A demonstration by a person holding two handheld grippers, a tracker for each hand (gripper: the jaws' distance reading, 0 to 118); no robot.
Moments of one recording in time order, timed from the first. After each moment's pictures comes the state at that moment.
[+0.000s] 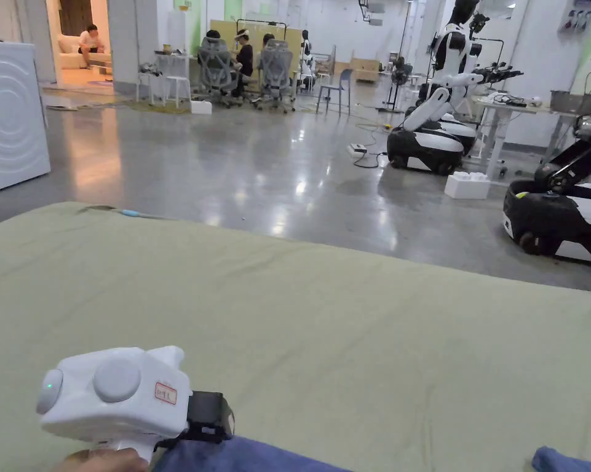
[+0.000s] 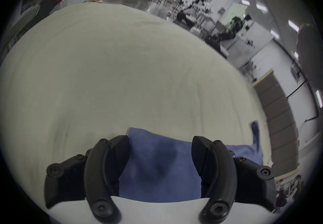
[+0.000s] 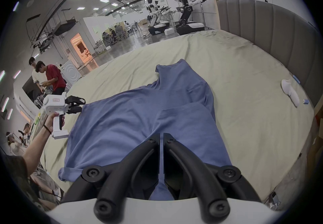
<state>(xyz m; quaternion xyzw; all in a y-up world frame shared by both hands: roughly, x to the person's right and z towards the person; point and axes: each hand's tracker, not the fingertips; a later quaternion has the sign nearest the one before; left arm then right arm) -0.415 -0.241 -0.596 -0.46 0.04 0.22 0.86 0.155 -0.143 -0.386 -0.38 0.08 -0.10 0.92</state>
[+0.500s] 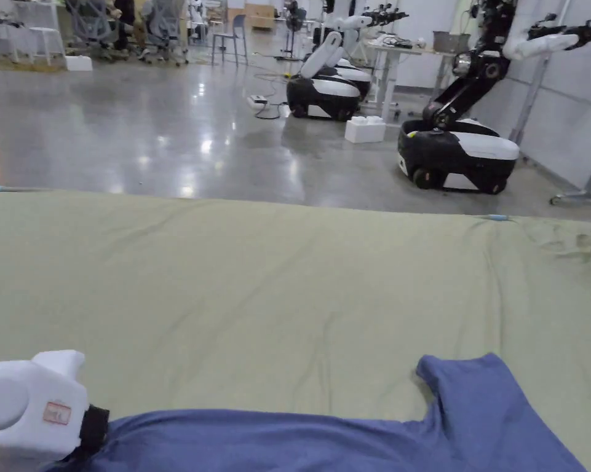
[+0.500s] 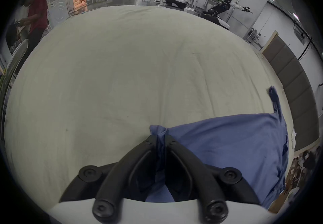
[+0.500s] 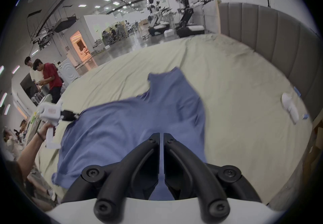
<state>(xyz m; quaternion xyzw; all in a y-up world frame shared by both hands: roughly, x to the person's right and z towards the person) -0.382 -0.248 -0.579 -0.50 0.03 0.11 0.86 0.188 -0.135 -0.442 -0.36 0.06 -0.08 0.93</state>
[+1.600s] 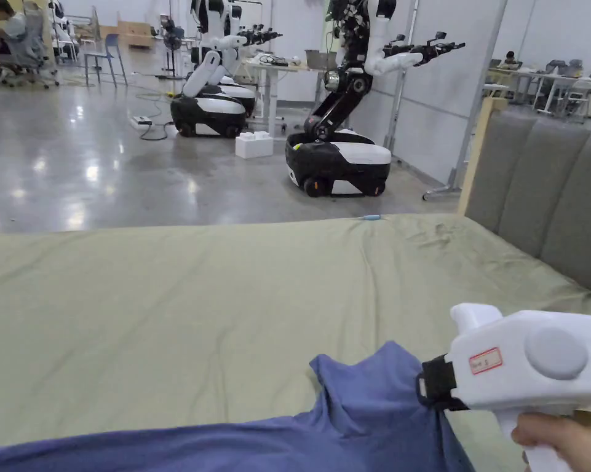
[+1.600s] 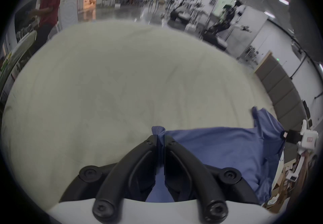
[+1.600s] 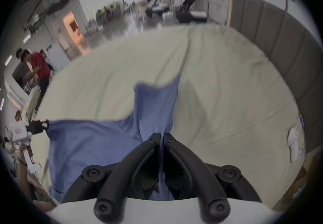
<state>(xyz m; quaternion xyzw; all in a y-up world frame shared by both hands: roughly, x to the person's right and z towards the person) -0.375 -0.153 -0.522 -0.41 0.03 0.15 0.90 0.184 -0.110 -0.578 -0.42 0.06 -0.06 0.91</state>
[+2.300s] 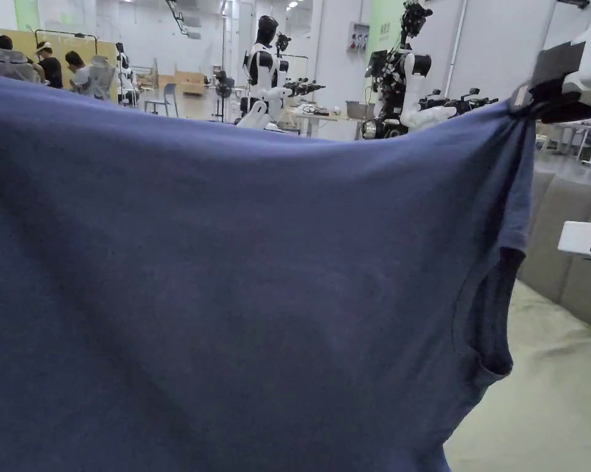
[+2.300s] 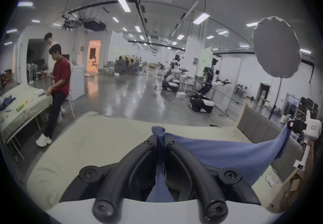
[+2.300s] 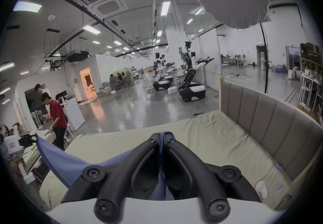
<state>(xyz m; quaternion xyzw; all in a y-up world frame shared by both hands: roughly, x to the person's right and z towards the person) -0.402 0.175 -0.457 -0.14 0.08 0.08 0.98 0.175 0.199 -0.529 -0.14 0.05 -0.08 0.99</state>
